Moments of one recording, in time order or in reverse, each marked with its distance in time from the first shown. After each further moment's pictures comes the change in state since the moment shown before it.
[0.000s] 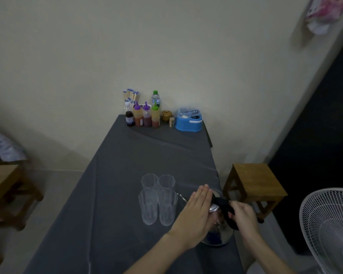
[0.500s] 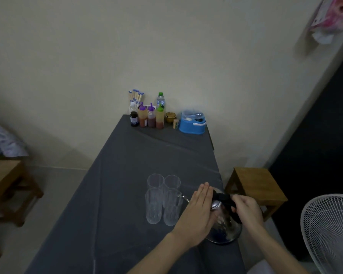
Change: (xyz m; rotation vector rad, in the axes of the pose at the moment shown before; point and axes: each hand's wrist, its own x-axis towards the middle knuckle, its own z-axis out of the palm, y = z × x) left_hand -0.009 -0.002 -0.018 -0.244 -0.017 -0.080; right_hand -0.008 -0.034 0.006 -0.234 -0.001 -0.154
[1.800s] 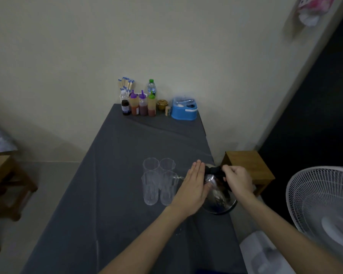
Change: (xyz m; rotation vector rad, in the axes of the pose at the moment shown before) left_hand 0.000 0.007 -0.007 -0.114 0.003 -0.056; right_hand -0.003 -0.016 0.000 -0.144 0.098 -0.049
